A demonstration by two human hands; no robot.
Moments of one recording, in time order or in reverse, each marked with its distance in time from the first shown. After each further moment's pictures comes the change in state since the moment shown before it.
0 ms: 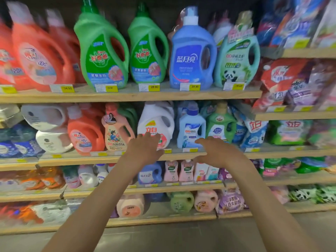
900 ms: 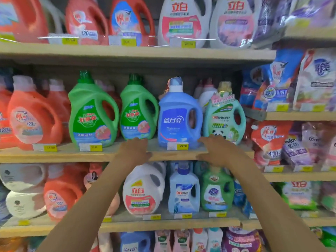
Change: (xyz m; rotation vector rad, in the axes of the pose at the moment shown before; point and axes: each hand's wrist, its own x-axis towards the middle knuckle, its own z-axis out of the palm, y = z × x) left_hand 0.140 0.007 -0.127 0.034 0.255 -0.122; right_hand 0.095 0.078 -0.158 -0.072 0.349 -0.054
